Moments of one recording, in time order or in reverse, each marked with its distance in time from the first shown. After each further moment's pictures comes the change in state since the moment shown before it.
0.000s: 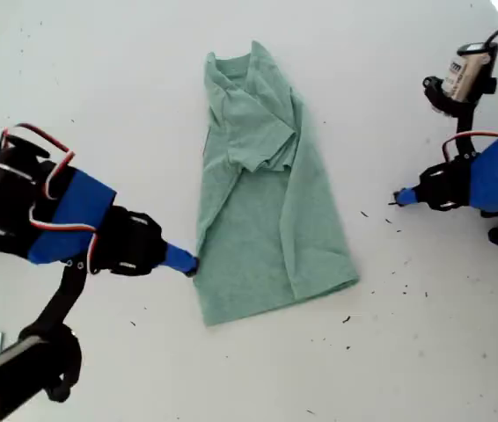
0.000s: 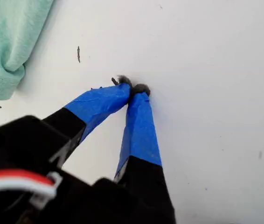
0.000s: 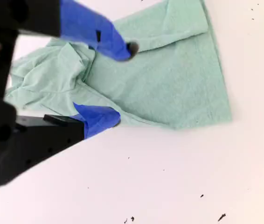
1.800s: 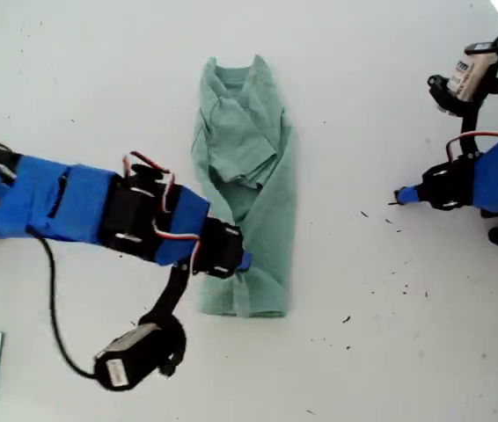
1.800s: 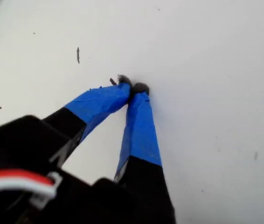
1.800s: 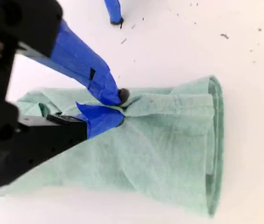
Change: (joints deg) arm 0 -6.0 -30.8 -19.0 -19.3 11.4; arm 1 0.0 15.6 2.6 7.0 -0.5
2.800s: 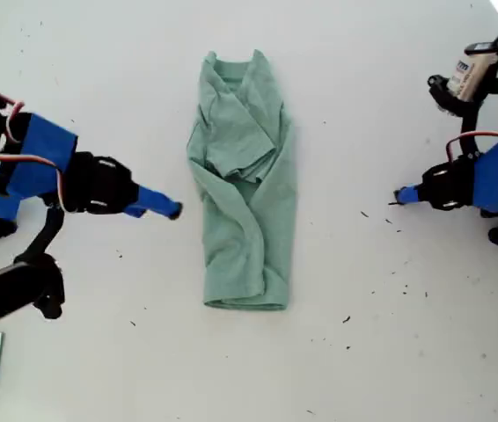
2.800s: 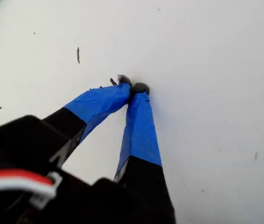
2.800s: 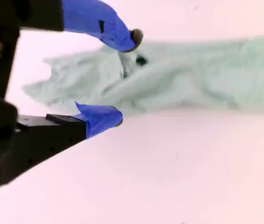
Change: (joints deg) arm 0 -6.4 68.3 78.0 -9.4 -2.4; arm 1 0.0 0.4 0.0 0.0 0.0
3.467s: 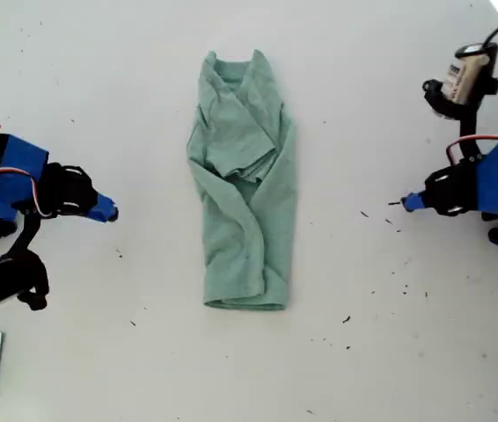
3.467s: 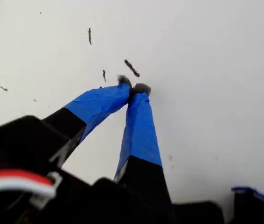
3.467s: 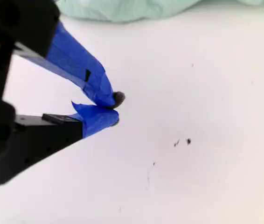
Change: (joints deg) arm 0 0.5 16.9 20.6 -2.6 -8.3; arm 1 -6.2 -21.7 -16.6 2.2 3.3
